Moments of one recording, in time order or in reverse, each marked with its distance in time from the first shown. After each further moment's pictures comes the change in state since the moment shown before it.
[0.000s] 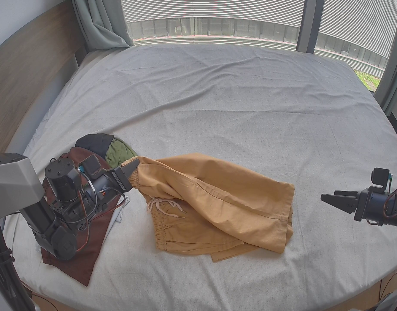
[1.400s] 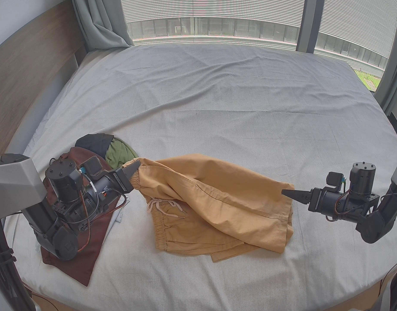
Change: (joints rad) left arm -0.001 0.014 -0.004 0.000 -0.001 0.004; right arm 0.090 0.603 -0.089 -0.536 -0.049 0.199
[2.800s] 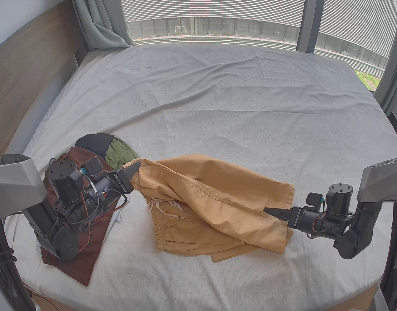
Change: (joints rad) left arm 0.000 0.005 0.000 0.000 0.000 0.002; right arm 0.083 0.283 0.017 -0.262 -0.056 0.133
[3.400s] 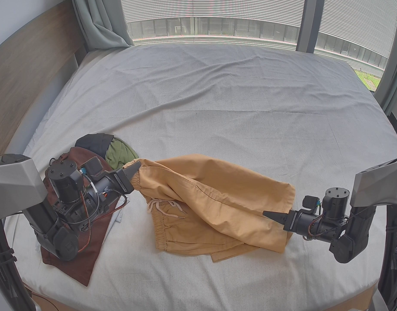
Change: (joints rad) left arm -0.001 0.000 0.000 0.000 0.000 0.000; right arm 0.027 0.054 0.008 -0.092 -0.006 0.005
